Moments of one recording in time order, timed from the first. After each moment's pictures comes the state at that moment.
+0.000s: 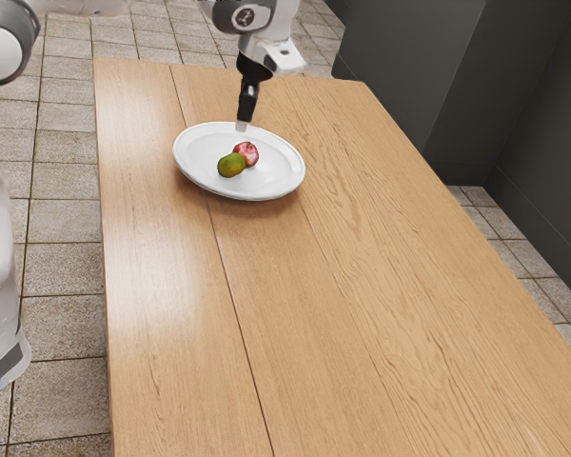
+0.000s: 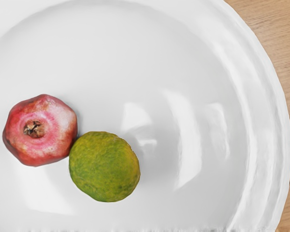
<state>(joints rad) 0.12 -0.17 0.26 -1.88 0.19 1.75 0.63</state>
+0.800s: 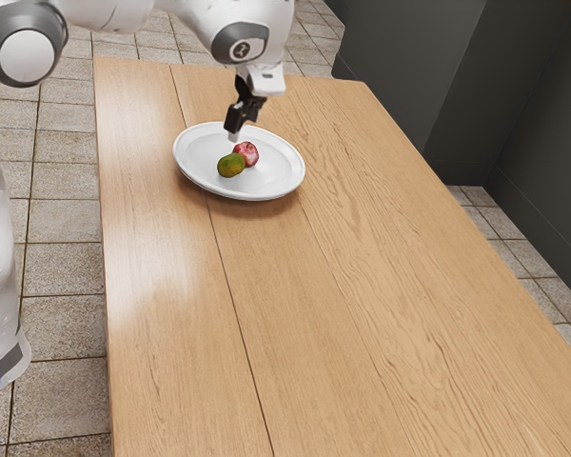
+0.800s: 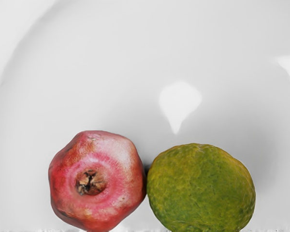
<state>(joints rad) 0.14 -0.07 0.31 -1.95 0.19 1.99 1.08</state>
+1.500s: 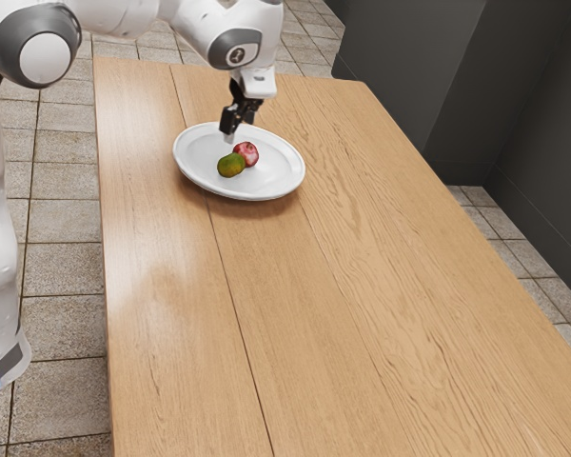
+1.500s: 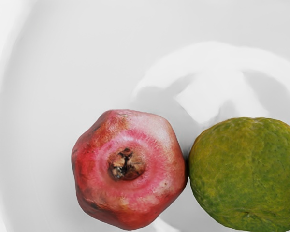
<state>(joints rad) 0.22 -0.02 0.29 -1.95 0.14 2.07 1.18</state>
